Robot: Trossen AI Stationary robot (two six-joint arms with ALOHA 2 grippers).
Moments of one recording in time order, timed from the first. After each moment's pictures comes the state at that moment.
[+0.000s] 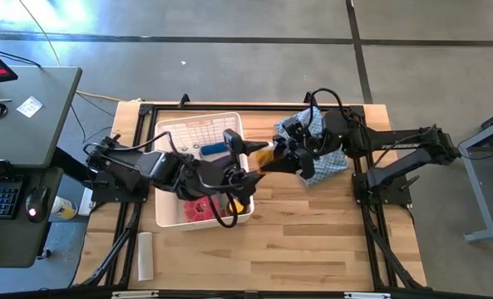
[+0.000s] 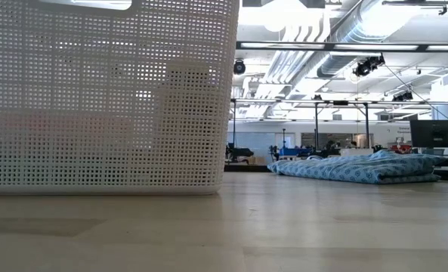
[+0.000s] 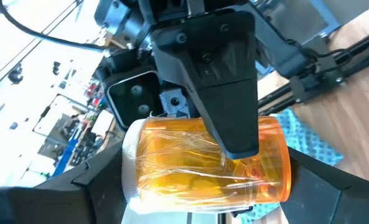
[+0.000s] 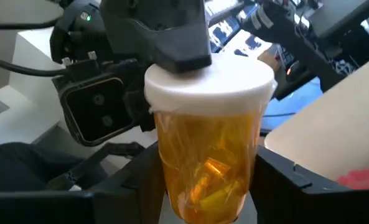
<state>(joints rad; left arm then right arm) -0.34 1.72 2.02 -0.55 -0.89 0.73 0.06 1.30 1.26 0.15 -0.38 0.87</state>
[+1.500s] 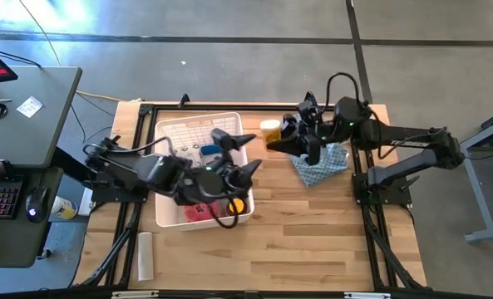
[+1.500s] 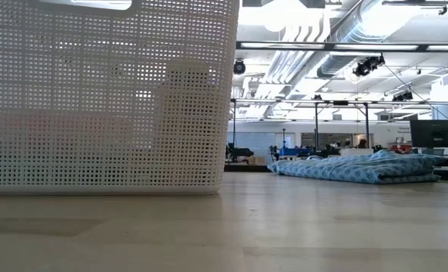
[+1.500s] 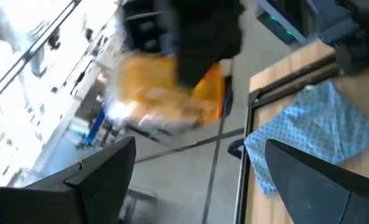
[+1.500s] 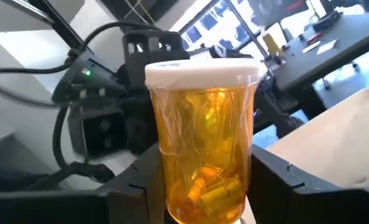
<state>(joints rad) -0.40 1.72 2.02 -0.61 -1.10 0.67 -0.09 1.23 1.26 0.10 -0.32 0.72</state>
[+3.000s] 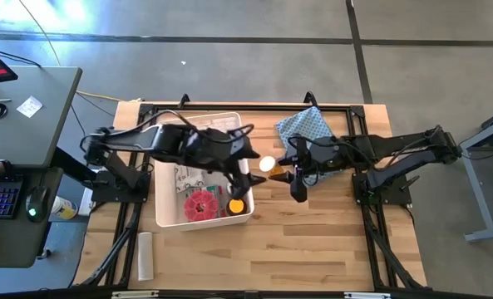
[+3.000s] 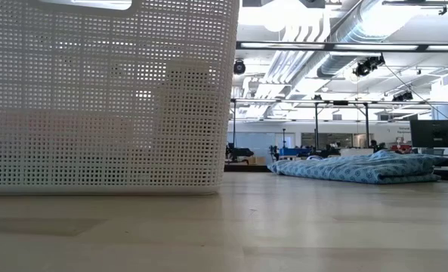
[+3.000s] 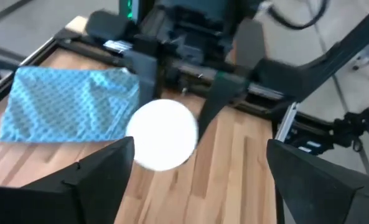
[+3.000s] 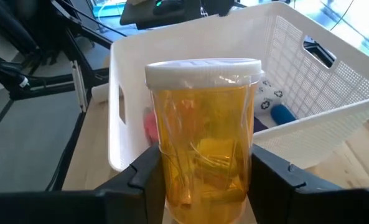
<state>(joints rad) -0.18 1.67 2.02 -0.86 -0.22 -0.42 0.16 1.27 1.26 -0.45 0.13 0.25</state>
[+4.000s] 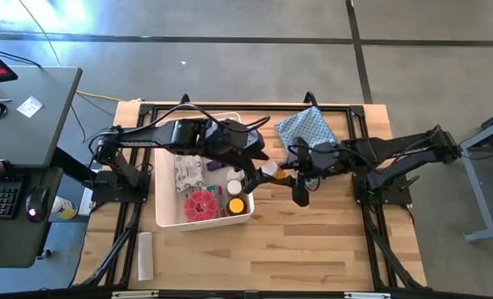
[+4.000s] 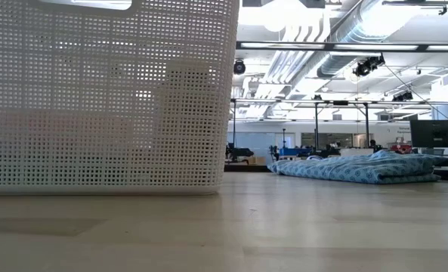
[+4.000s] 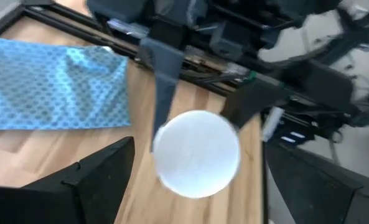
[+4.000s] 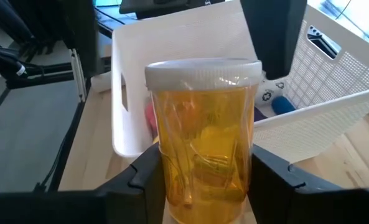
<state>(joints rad) -0.09 1.74 2.02 -0.83 -0.02 -0.44 0.20 1.26 1.26 -0.49 0.17 0.26</state>
